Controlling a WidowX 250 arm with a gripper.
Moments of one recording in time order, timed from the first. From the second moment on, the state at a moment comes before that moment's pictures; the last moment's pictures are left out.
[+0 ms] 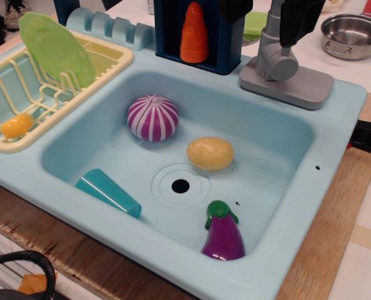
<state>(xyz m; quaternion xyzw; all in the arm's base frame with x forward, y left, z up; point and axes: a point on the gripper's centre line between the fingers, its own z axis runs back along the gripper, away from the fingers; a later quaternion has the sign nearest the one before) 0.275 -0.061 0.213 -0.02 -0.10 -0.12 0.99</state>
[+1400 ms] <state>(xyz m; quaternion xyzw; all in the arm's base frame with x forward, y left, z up) 0.317 -0.071 0.198 0.01 -0.10 -0.10 0.99</state>
